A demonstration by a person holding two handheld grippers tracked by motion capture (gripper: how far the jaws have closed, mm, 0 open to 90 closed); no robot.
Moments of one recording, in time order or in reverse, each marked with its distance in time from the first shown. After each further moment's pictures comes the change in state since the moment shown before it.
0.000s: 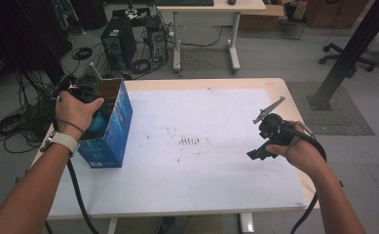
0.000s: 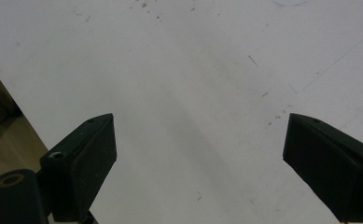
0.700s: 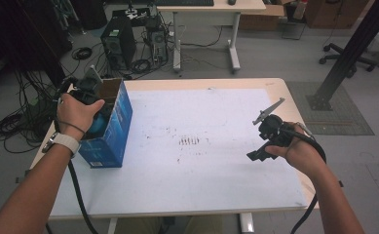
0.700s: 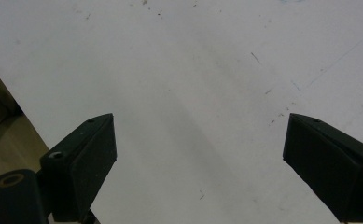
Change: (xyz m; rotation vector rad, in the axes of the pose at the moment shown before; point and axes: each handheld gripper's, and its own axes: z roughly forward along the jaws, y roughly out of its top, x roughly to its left) left arm 0.003 0.000 0.008 0.008 -0.012 -0.005; right arm 0.001 -0.002 0.002 0.004 0.004 0.007
